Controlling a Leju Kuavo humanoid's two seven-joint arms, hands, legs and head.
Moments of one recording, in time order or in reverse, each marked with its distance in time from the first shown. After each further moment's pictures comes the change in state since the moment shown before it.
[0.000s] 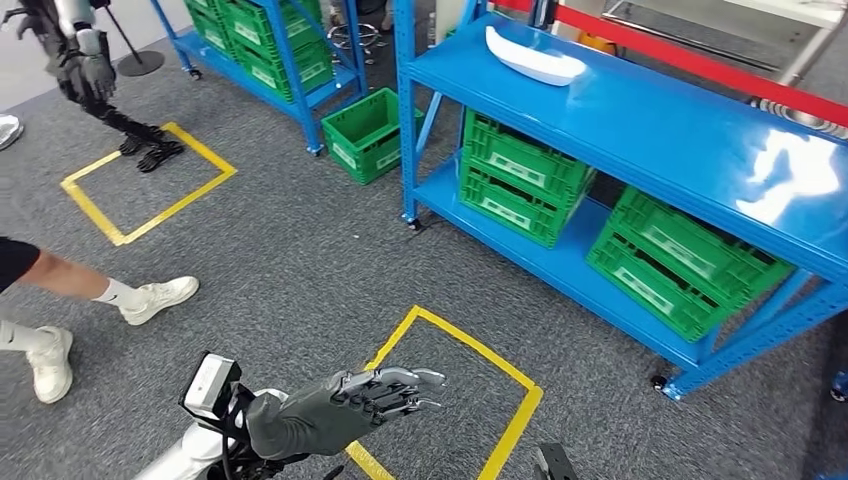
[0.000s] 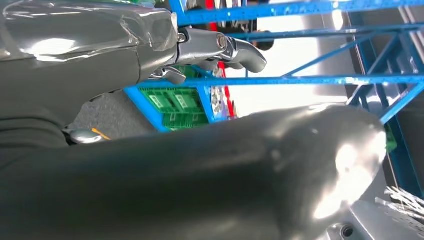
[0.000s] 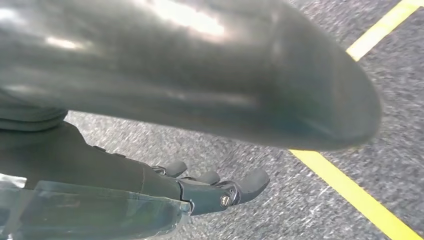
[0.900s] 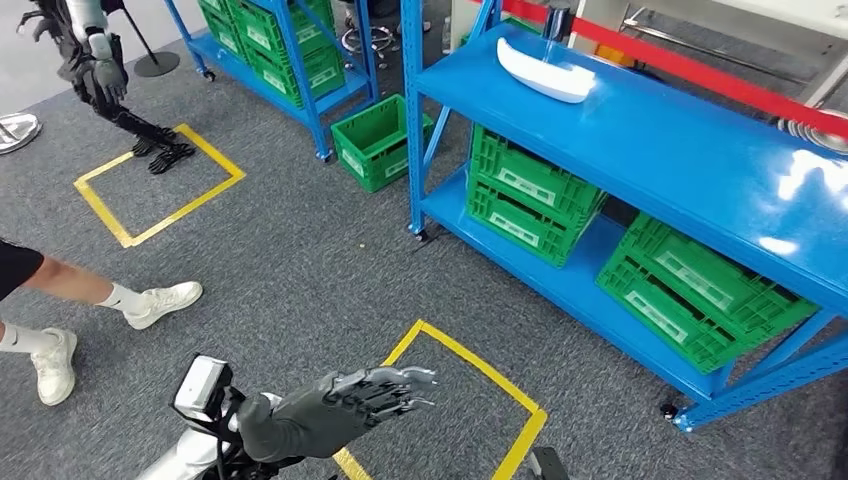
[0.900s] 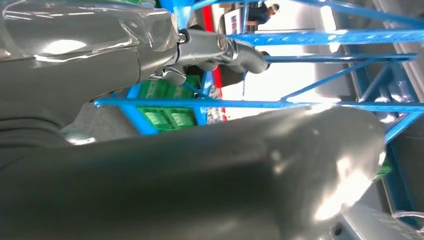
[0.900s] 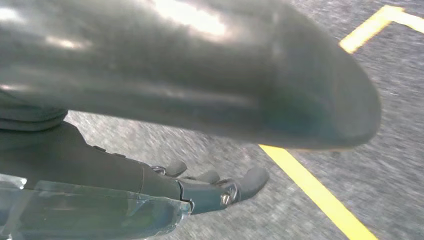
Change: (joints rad) left arm 0.014 0.006 0.009 -0.004 0.010 0.008 -0.008; right arm -0.002 0.017 0.000 0.000 -0.006 -0.006 -0.005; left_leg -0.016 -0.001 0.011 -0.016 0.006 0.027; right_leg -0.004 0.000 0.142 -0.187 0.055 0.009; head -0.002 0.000
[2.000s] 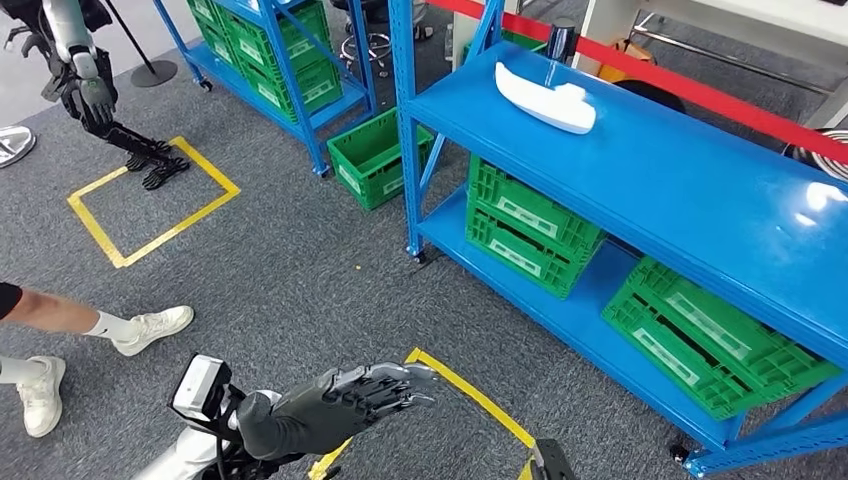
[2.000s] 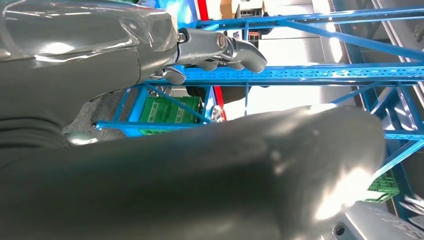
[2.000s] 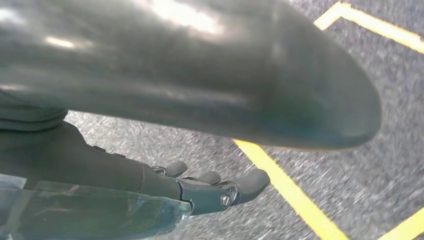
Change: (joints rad) left arm 0.006 0.000 0.007 -0.011 -0.015 0.001 -0.007; right arm -0.005 -0.006 0.003 -0.001 0.000 -0.007 0.000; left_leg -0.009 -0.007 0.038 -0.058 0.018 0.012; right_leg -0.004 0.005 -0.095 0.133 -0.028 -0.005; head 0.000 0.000
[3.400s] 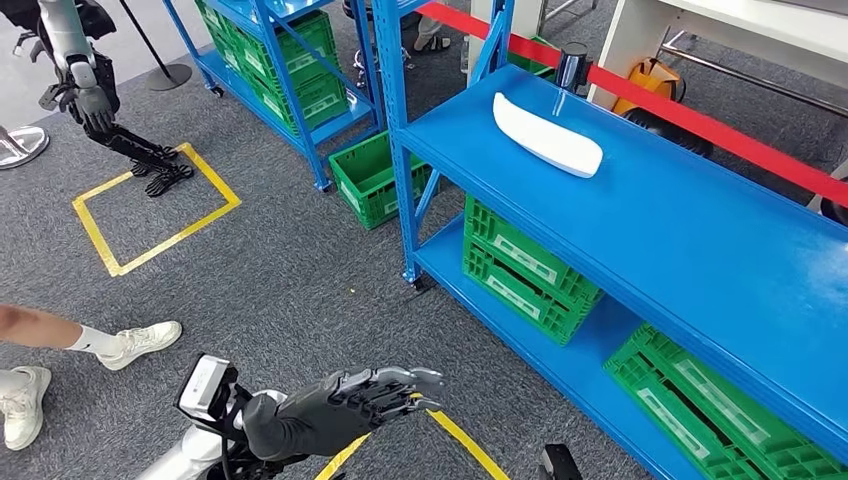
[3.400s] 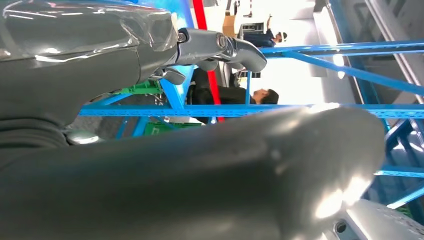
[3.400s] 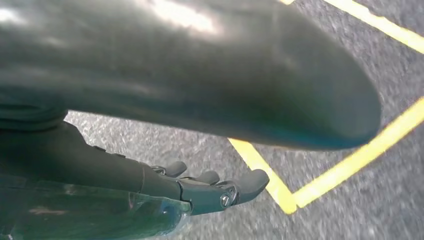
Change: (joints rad) left arm -0.019 -0.006 -0.017 0.011 0.003 -0.009 -0.001; right arm 0.006 -0.012 0.006 -0.002 -0.002 -0.008 -0.016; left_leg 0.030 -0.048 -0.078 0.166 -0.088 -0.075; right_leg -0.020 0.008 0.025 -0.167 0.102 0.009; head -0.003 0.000
